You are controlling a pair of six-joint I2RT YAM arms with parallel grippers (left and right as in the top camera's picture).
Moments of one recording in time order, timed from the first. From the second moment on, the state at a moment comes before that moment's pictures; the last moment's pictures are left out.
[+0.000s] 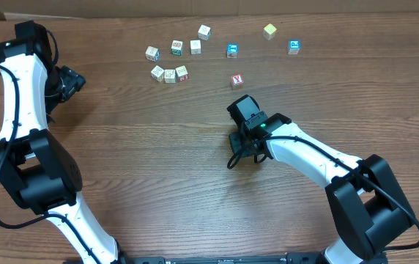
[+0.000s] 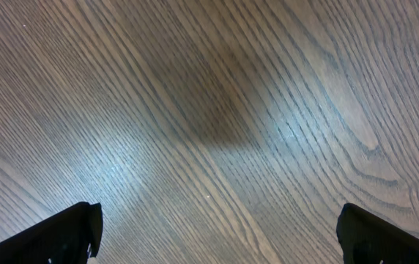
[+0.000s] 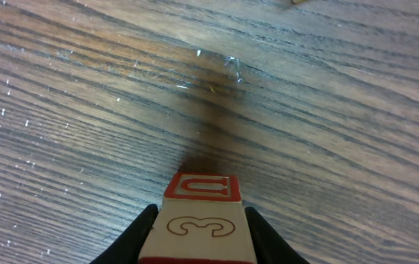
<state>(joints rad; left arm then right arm) 0.30 2.11 1.92 -1.25 -0.16 -0.70 0.57 1.79 1.09 -0.59 0.05 0.28</state>
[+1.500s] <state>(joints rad) 0.30 2.11 1.92 -1.25 -0.16 -0.70 0.57 1.79 1.09 -0.58 0.05 0.35</state>
